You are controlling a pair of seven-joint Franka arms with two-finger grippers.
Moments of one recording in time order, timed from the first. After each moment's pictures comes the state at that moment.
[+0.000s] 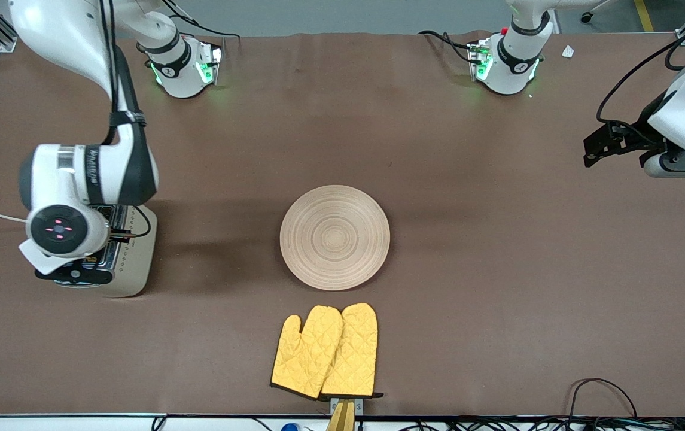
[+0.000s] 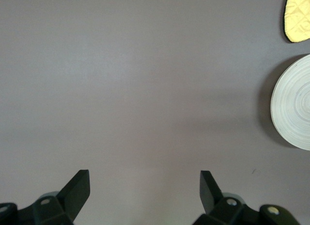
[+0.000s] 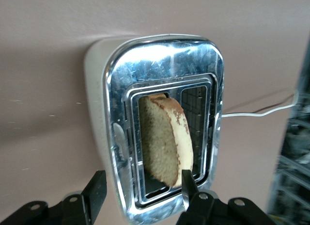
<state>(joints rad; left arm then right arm) 0.00 0.03 -0.15 -1.52 0.01 1.55 -0.10 0.50 0.46 -0.47 -1.51 -0.17 1.67 0.20</state>
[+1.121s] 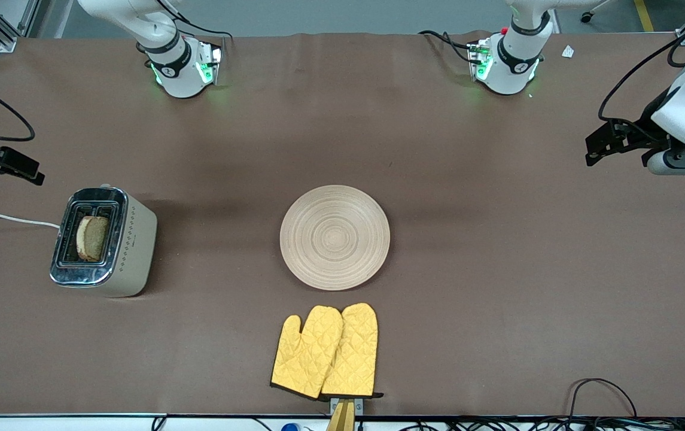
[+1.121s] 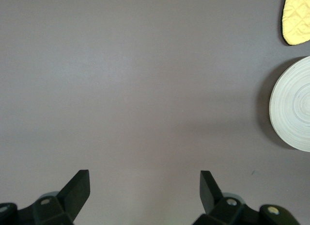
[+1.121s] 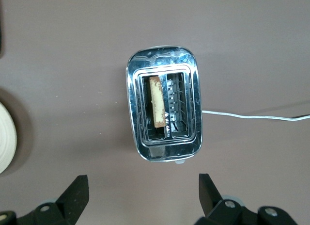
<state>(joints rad) 0.00 0.03 -0.15 -1.51 0.01 1.55 -0.10 0.13 0.03 -0.22 -1.56 0.00 1.58 0.02</state>
